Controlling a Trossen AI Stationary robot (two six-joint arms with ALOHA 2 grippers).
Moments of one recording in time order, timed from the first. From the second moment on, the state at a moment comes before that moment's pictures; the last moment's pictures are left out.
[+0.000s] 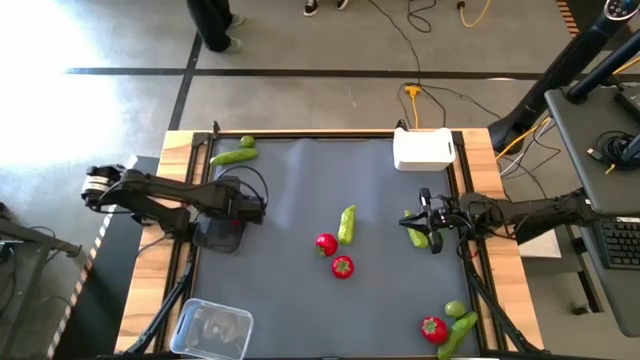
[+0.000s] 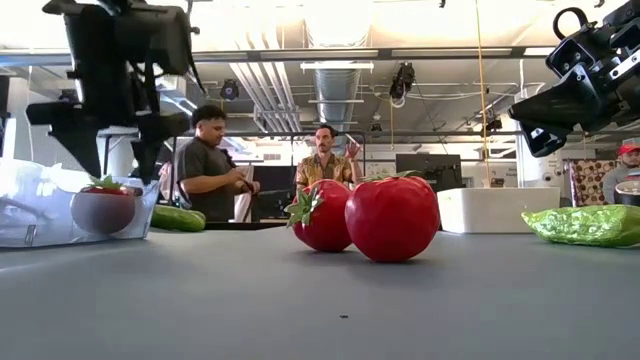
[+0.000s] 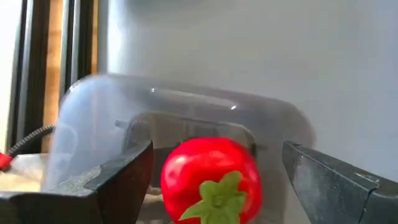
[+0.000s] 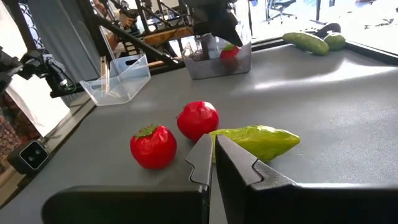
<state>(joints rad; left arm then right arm) -0.03 1.28 0.81 -1.15 -0.49 -1.54 0.03 0.26 0.01 0.08 -0.04 0.23</state>
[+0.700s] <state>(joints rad) -0.34 1.39 1.04 -0.53 -0.47 -0.62 0.03 0.26 0.01 0.08 -0.04 0.23</state>
